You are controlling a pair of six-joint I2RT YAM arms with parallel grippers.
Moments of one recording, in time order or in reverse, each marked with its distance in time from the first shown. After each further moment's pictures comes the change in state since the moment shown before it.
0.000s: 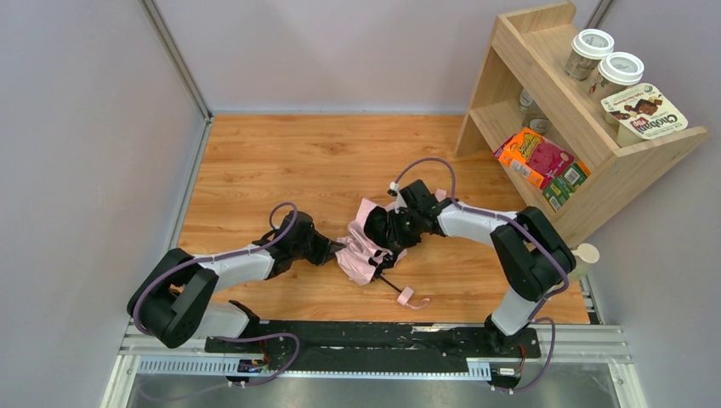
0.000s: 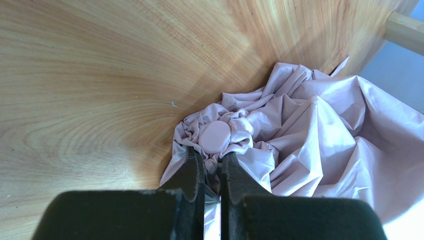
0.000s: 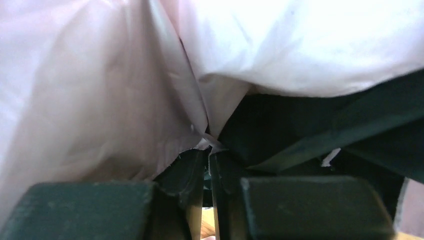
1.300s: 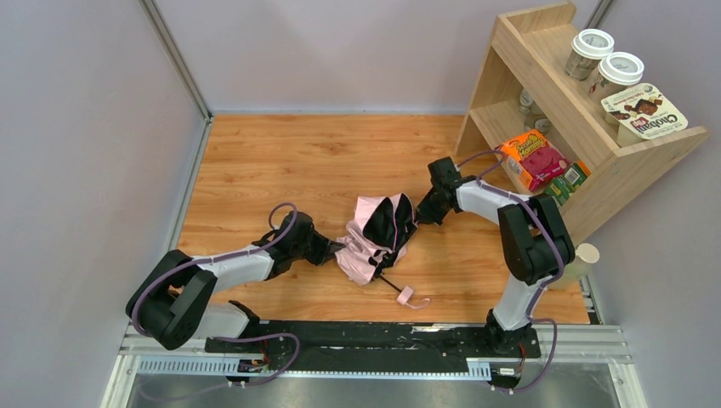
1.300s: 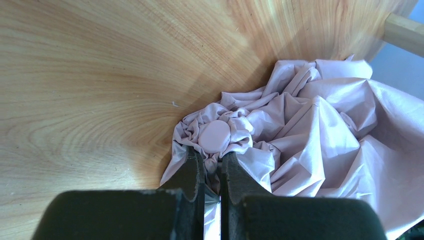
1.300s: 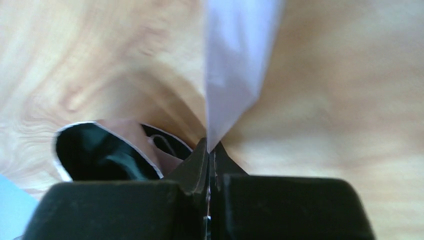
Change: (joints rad) left arm -0.003 -0.007 -0.001 -0.005 -0.009 0.000; right arm -0.251 0.060 0.135 -0.188 0.298 0.581
